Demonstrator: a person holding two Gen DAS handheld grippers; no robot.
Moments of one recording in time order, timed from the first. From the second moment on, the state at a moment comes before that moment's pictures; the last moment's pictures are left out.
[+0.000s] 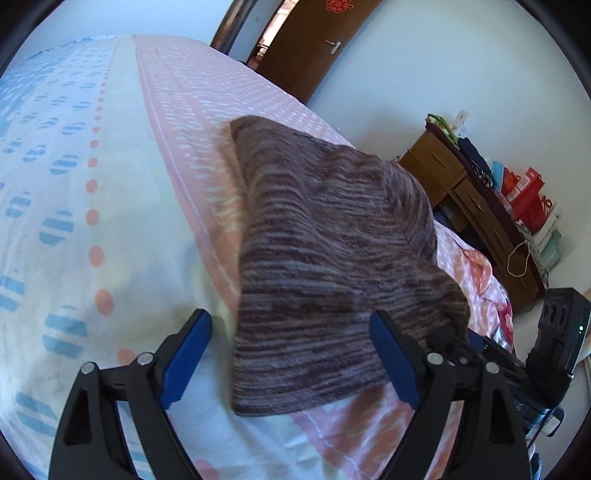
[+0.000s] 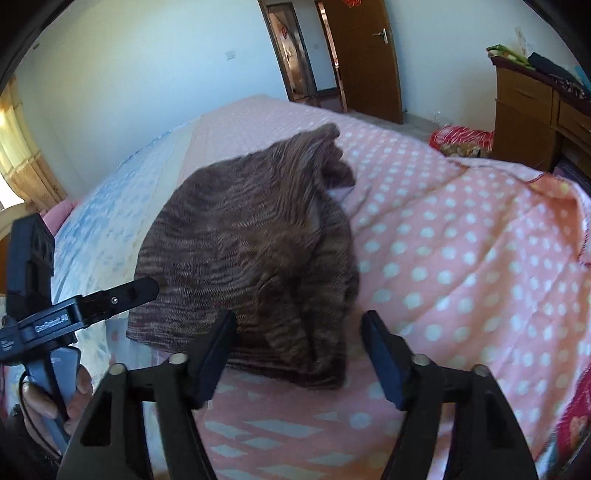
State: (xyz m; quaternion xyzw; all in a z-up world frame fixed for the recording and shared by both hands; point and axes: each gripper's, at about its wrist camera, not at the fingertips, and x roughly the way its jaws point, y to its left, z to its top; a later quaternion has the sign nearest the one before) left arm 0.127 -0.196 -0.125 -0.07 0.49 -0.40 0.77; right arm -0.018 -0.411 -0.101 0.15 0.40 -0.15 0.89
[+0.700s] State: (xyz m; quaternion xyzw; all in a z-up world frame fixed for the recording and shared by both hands) left arm 0.128 -0.174 -0.105 0.01 0.48 -0.36 0.80; right arm -0.049 -0.450 -0.050 0.25 0.39 -0.11 0.88
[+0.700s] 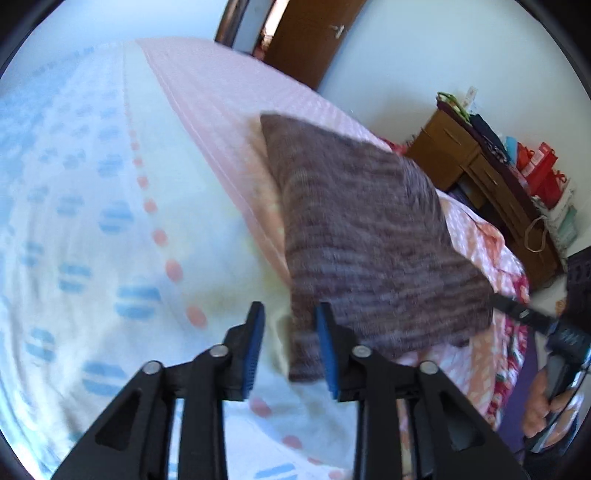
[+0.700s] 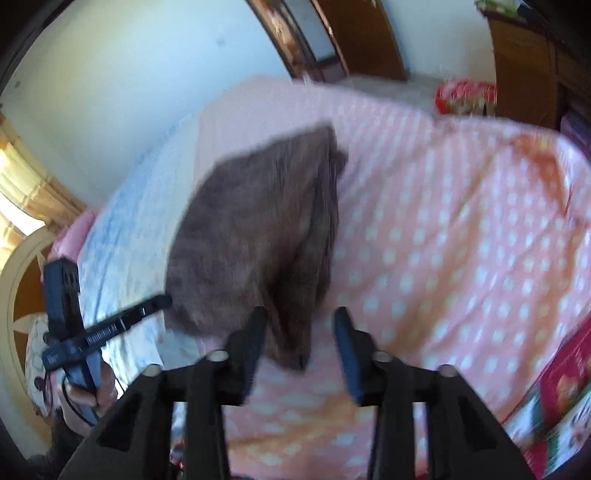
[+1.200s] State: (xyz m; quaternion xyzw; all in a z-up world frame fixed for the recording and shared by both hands) left arm 0.141 -0.270 -0.125 0.13 0.41 -0.33 0.84; right arm 0.109 -0.546 -0.116 0.41 0.40 -0.12 0.81
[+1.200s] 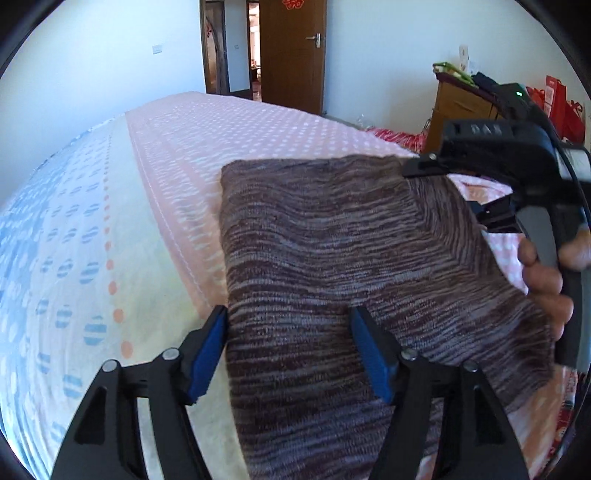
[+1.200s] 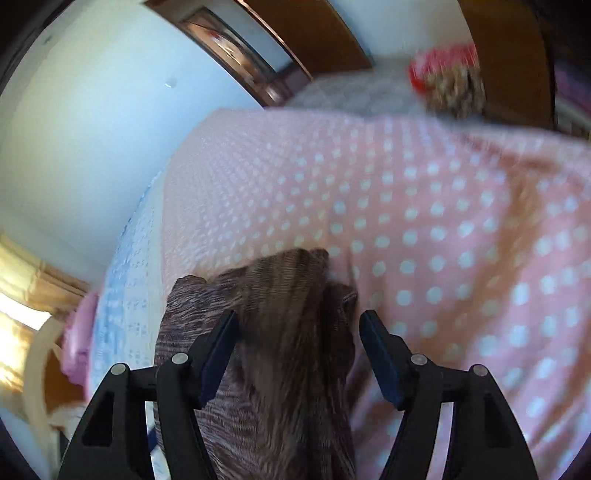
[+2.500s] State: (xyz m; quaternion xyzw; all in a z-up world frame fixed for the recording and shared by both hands) left arm 0.049 -0.190 -0.047 0.14 0.32 -0.26 0.90; right arm -0.079 -0.367 0.005 0.12 0.30 -0.26 0.91
